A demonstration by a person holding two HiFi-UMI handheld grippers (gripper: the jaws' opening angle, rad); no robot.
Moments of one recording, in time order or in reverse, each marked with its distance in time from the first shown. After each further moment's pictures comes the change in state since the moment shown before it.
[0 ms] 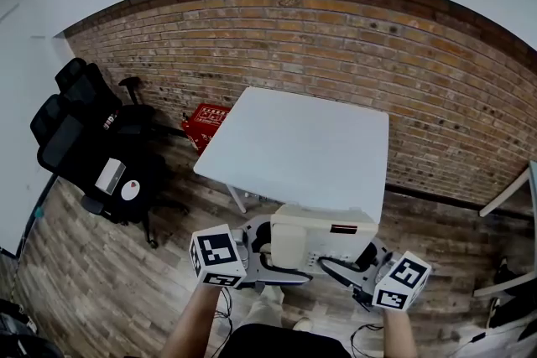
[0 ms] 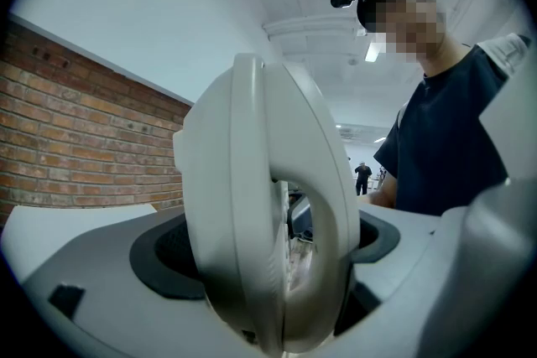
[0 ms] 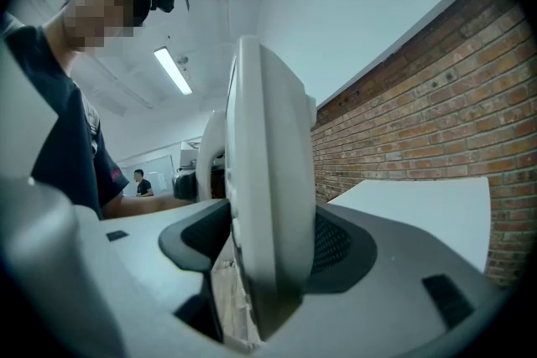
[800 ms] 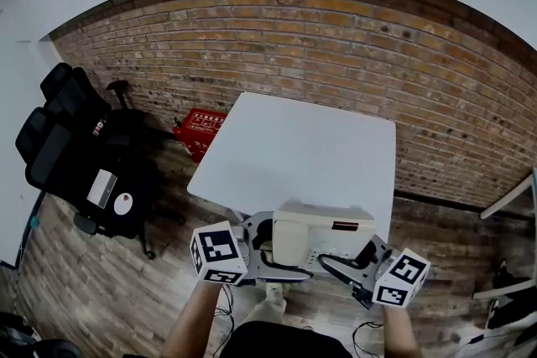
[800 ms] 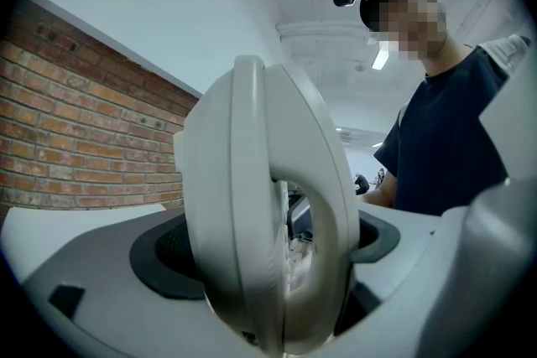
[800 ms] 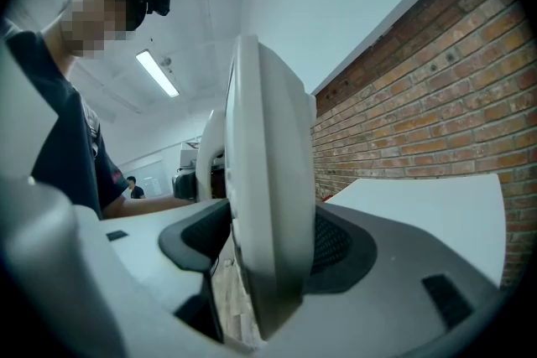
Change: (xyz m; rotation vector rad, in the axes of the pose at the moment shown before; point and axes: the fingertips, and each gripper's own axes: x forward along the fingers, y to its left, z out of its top) left arm -0.014 0.123 0.012 -0.040 0.009 -0.035; right arm 0.075 -0.093 0.025 0.057 0.014 -0.023
